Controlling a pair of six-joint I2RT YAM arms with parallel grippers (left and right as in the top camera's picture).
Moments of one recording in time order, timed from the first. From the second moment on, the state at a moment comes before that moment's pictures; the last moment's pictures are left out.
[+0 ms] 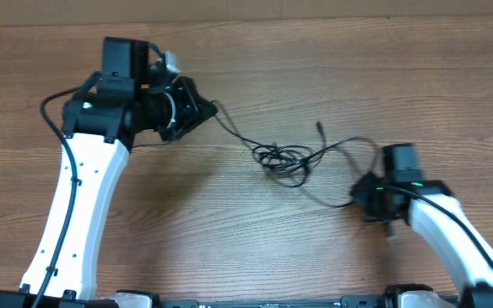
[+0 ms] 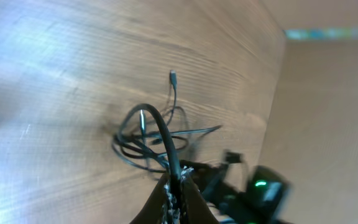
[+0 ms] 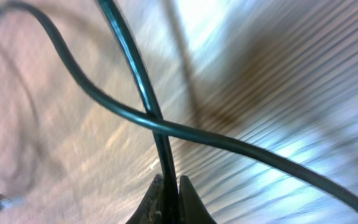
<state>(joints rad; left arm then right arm) -0.16 1.50 1.52 -0.96 0.61 -0.68 0.01 1.31 0.62 -0.60 -0.18 0.80</state>
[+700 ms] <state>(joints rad) -0.21 1.50 1.52 -1.19 -0.12 -0.77 -0.30 0.95 0.83 -0.84 -0.24 0.50</state>
